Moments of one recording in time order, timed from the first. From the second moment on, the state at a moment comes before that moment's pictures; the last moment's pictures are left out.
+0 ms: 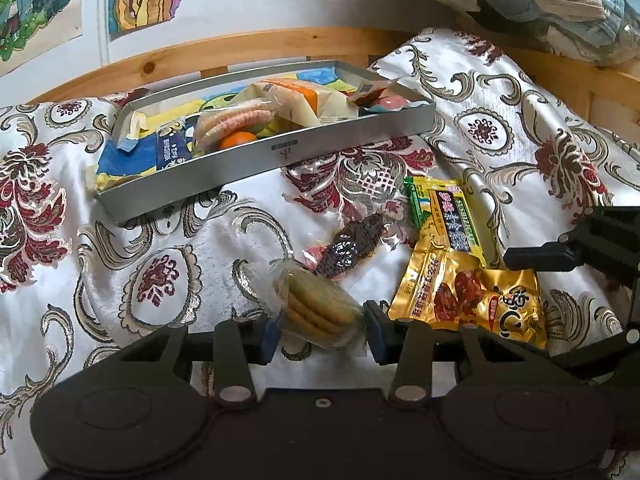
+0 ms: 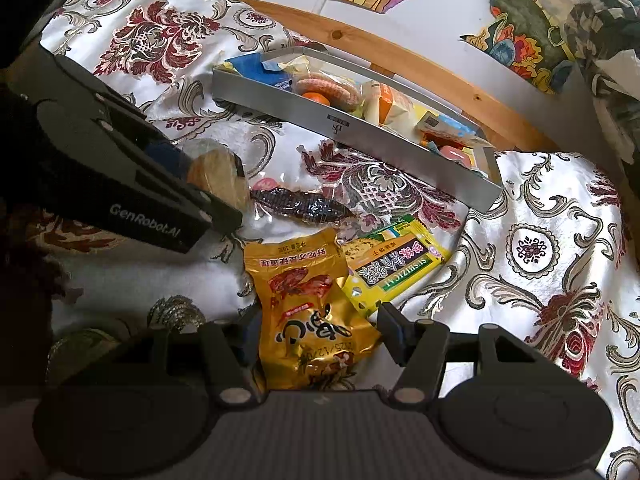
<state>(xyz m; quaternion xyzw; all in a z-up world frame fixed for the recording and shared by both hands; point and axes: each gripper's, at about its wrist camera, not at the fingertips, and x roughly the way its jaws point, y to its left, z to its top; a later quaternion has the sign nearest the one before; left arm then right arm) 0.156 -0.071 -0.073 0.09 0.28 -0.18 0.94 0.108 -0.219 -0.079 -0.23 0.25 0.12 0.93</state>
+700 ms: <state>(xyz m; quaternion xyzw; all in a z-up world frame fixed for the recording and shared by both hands) 0.139 -0.064 -0.028 0.05 0.23 -0.17 0.96 0.085 -0.212 -0.034 -0.27 0.15 0.09 0.95</state>
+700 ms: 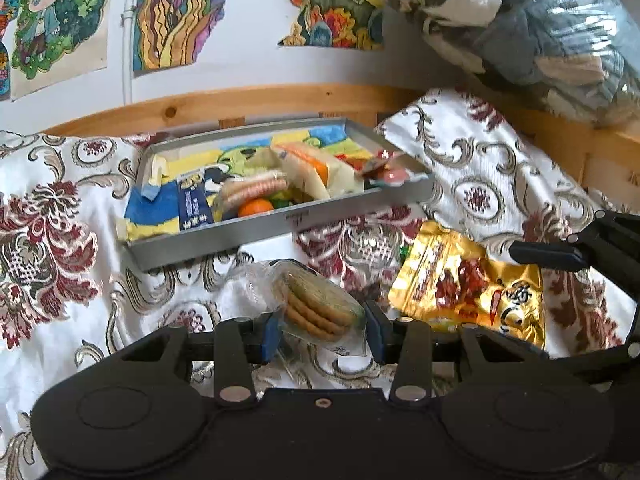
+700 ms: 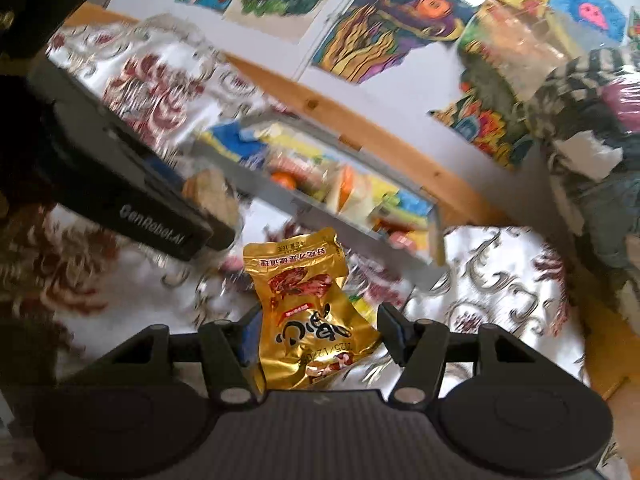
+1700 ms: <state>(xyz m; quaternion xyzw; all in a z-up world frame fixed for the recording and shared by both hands) 0.308 0.008 0.017 0.04 0.22 -0.10 0.97 0.278 -0.150 0.036 -0.21 0.09 0.11 0.97</state>
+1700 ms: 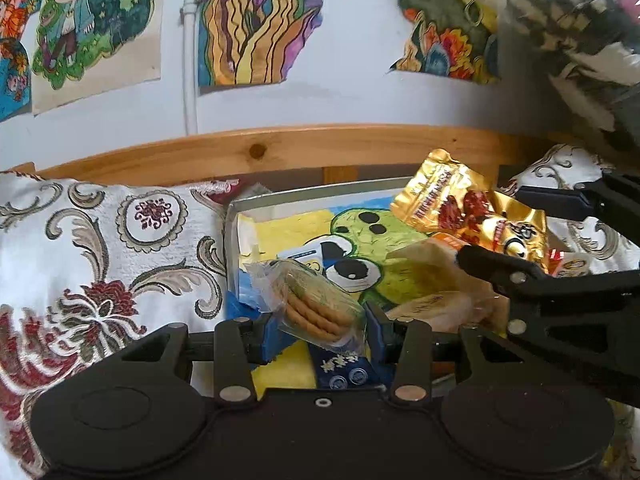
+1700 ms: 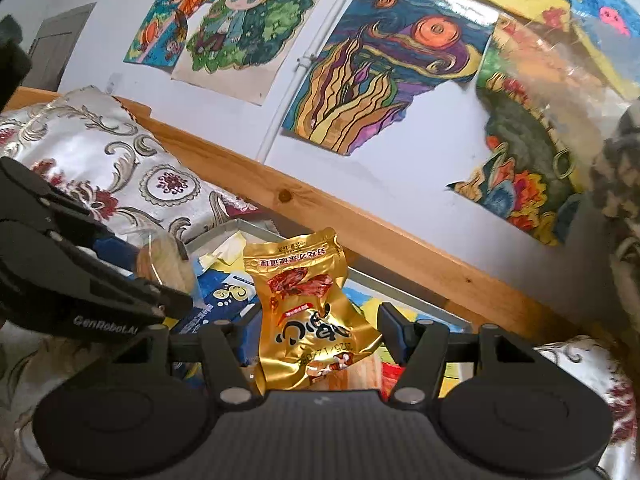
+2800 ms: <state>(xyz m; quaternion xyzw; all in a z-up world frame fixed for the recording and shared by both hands) 0.307 0.021 0.017 0.00 0.23 -0.06 0.97 0.285 -0.174 0.036 -0.18 0.11 0.06 0.98</state>
